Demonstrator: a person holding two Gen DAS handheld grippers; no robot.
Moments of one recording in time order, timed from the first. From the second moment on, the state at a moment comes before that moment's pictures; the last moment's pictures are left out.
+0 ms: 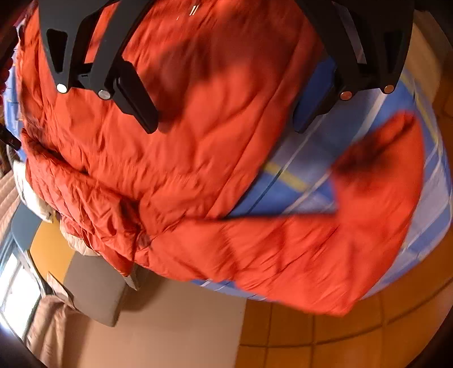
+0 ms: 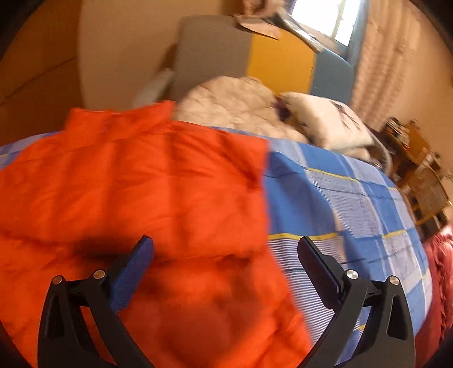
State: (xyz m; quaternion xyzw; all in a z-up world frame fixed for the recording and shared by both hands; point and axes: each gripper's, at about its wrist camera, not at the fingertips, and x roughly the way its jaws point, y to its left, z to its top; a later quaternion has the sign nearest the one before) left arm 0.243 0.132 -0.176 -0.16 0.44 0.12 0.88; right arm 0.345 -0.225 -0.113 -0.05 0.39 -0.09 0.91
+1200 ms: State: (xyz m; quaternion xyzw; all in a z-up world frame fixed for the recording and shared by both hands) left arm 0.250 0.207 -0.175 -0.06 0.42 0.26 0.87; right arm 0.319 -0.152 -0.111 -0.01 0.41 0.08 0.91
